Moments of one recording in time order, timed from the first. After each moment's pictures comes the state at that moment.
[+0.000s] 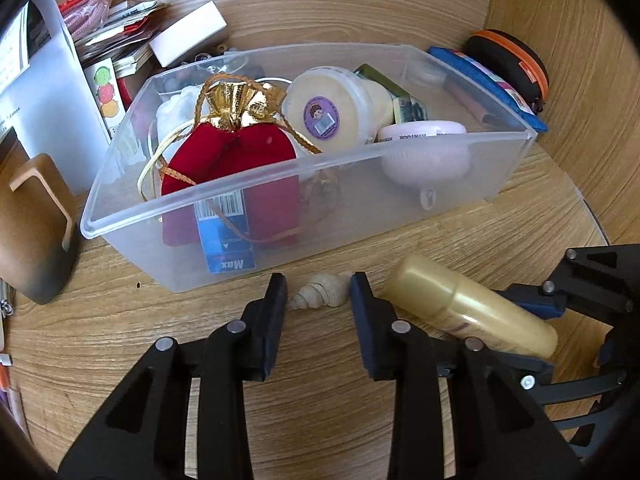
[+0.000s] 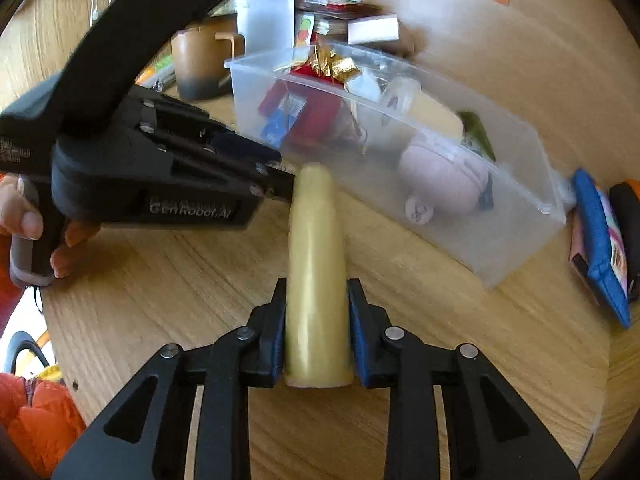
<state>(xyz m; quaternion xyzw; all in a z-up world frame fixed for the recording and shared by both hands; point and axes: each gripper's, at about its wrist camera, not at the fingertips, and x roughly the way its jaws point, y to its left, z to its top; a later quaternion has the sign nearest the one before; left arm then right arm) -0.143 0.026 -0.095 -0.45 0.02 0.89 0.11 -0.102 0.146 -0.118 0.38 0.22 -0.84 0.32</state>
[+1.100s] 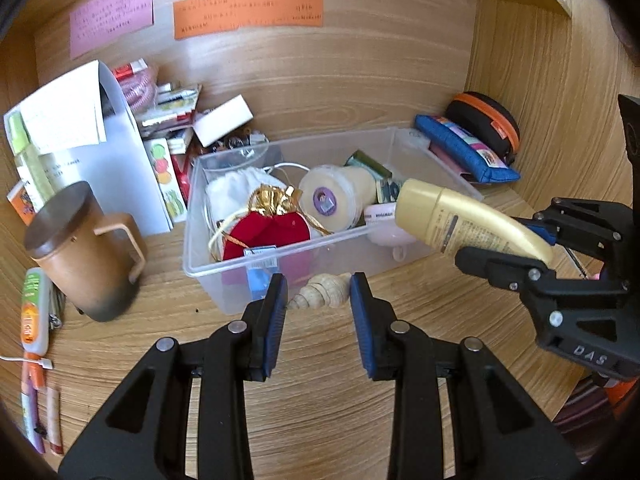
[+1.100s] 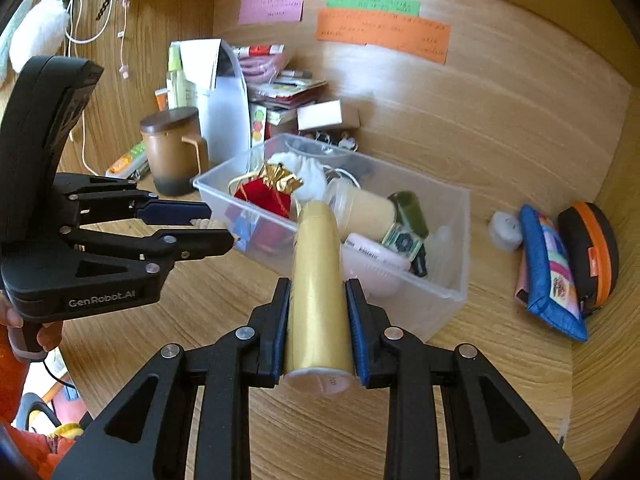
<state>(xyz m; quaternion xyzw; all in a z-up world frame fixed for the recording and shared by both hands) -0.100 0.013 -0.028 -0.36 0.02 0.93 0.10 -0.106 0.158 -0.046 0.31 0.15 -0.89 0.28</state>
